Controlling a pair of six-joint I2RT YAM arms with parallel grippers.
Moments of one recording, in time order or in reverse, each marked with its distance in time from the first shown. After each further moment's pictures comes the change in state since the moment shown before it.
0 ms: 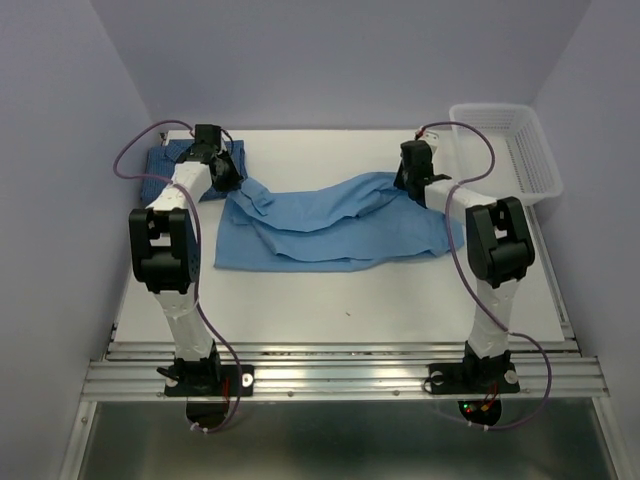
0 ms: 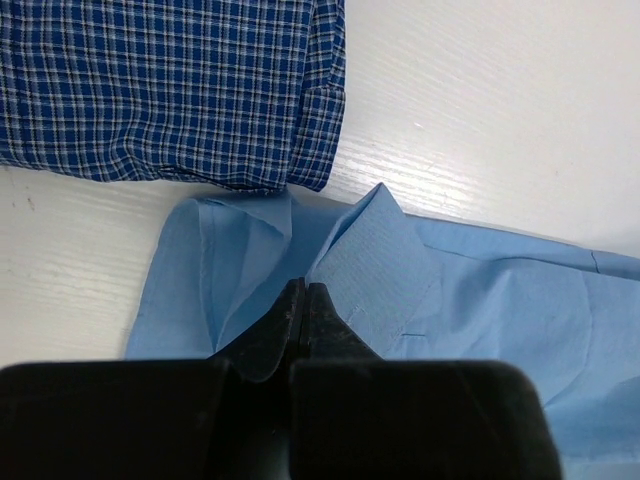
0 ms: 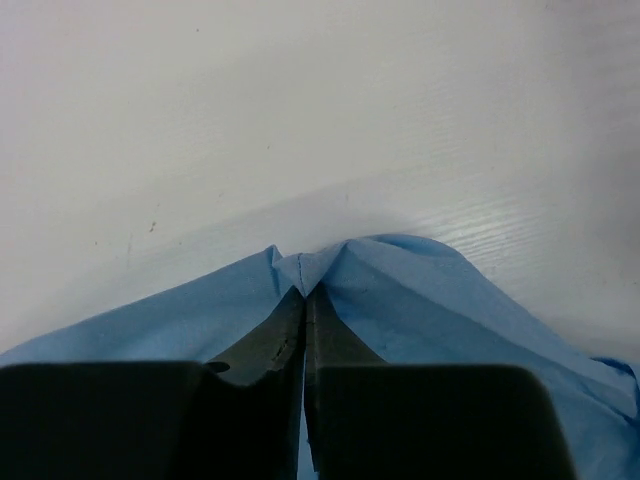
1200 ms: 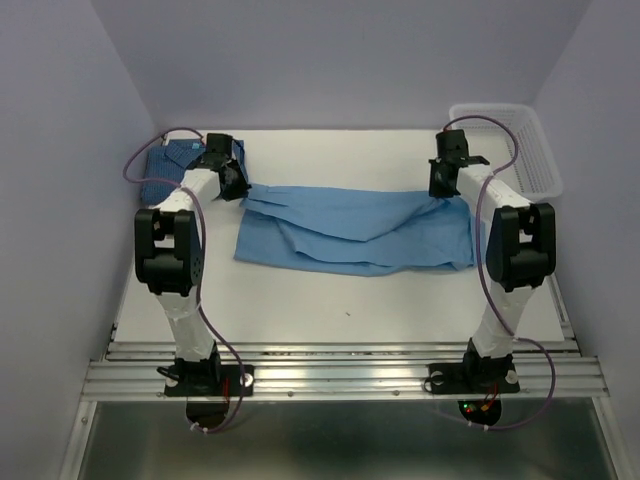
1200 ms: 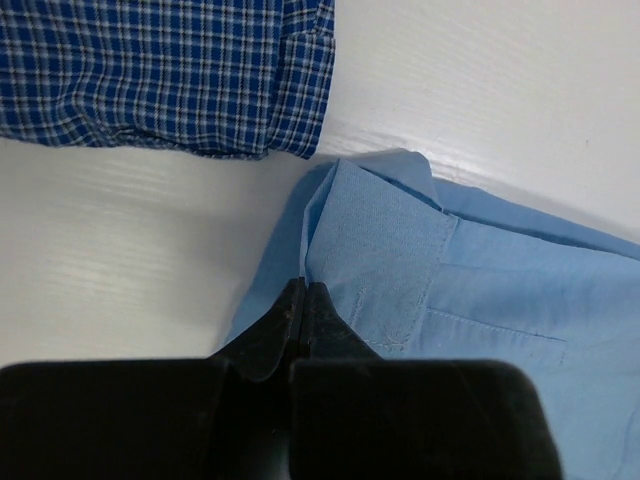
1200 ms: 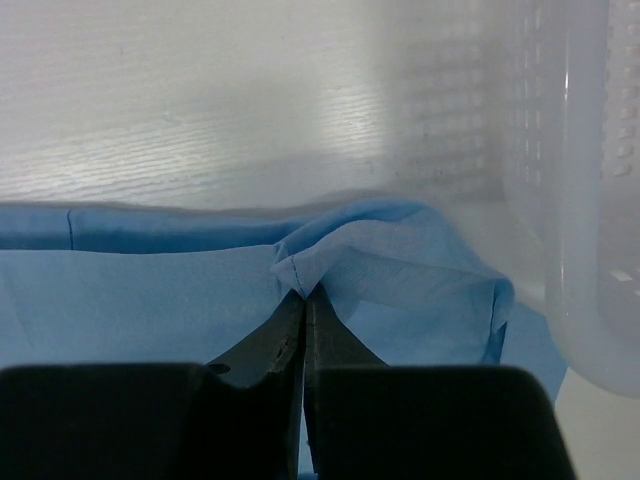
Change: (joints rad) left arm -0.047 -0.038 -0.108 0.060 -0.047 -0.004; right arm -0.172 -0.096 0.103 -0.532 -0.128 -0.261
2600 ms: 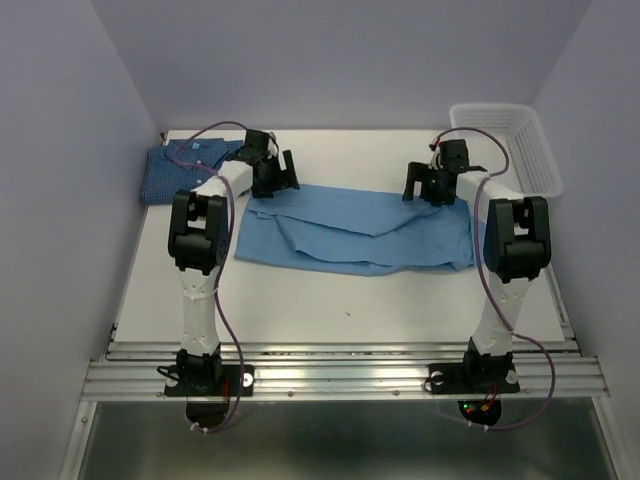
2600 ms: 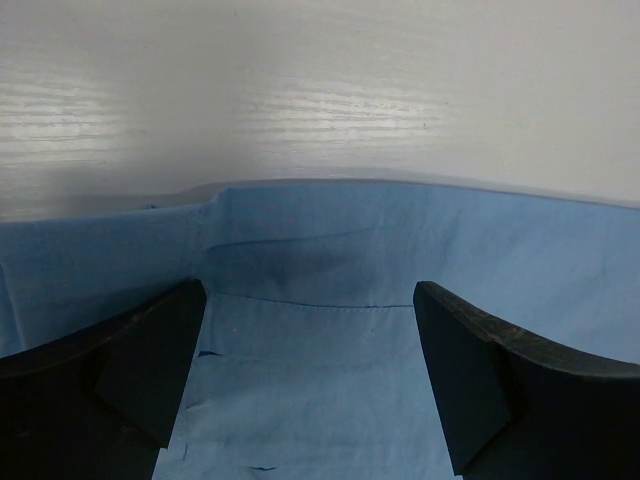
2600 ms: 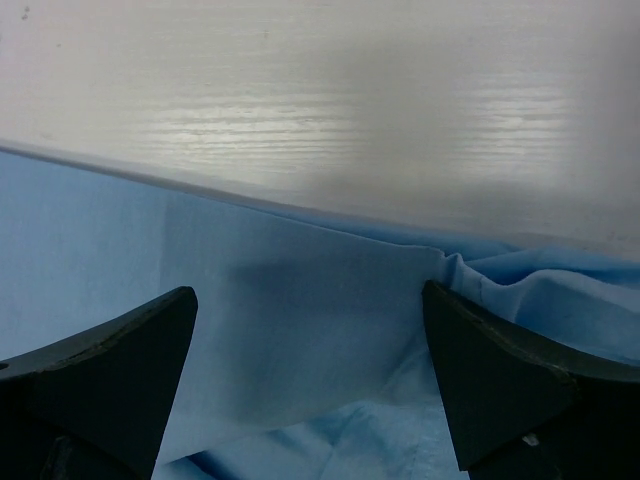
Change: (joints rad) left arm -0.136 0.307 0.274 0.014 0.175 0.030; right arm -0.036 0.104 -0.036 0.163 -0.372 0.009
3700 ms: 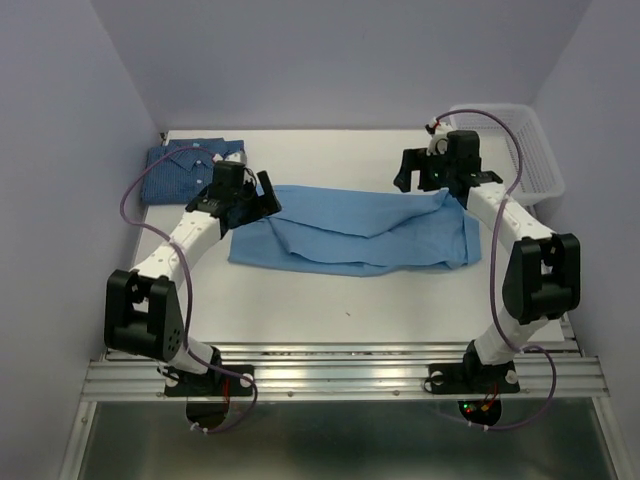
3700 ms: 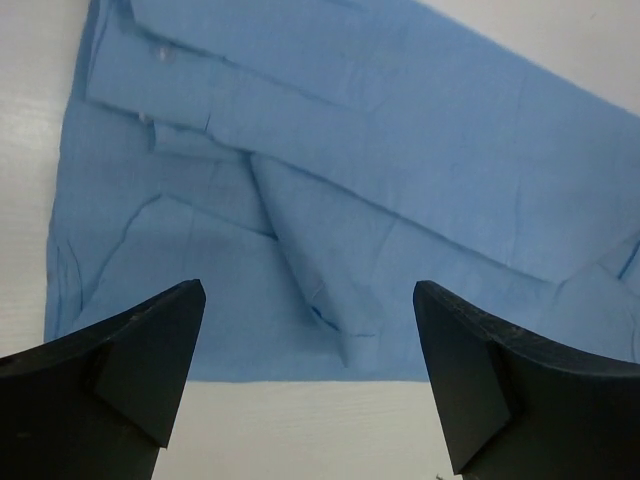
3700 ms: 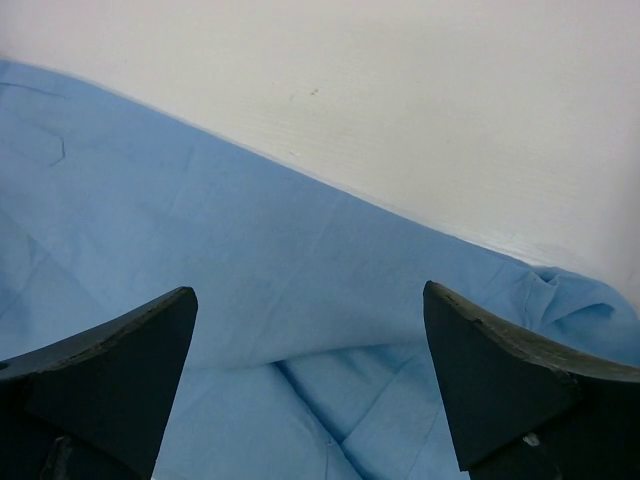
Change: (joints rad) left arm -0.032 -0.738 -0.624 0.071 -0.137 -0.096; right arm 0.065 -0.339 -0.172 0.139 -0.152 -0.097
